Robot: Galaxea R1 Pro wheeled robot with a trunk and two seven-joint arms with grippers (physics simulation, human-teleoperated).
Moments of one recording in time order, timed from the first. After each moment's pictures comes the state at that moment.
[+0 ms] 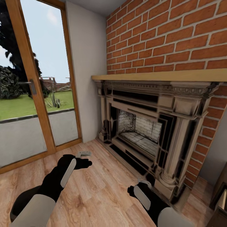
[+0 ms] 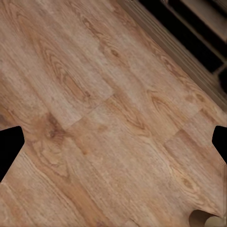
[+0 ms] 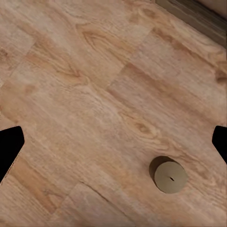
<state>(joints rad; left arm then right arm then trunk) -0.62 0.02 -0.14 -1.08 0.33 0.94 0.16 -0.59 0.09 0.46 -0.56 -0.82 0.43 -0.56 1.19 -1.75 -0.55</state>
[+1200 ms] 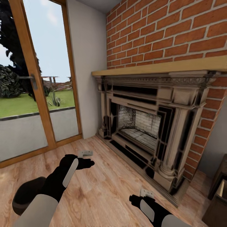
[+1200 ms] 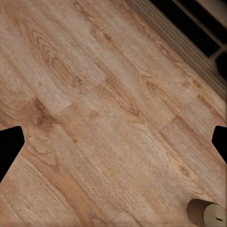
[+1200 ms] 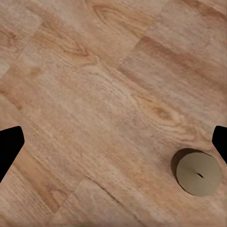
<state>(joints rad) -0.62 -0.01 -0.14 -1.08 0.33 0.94 0.15 -0.59 0.08 0.46 -0.28 -0.80 0.19 -0.22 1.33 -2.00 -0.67</state>
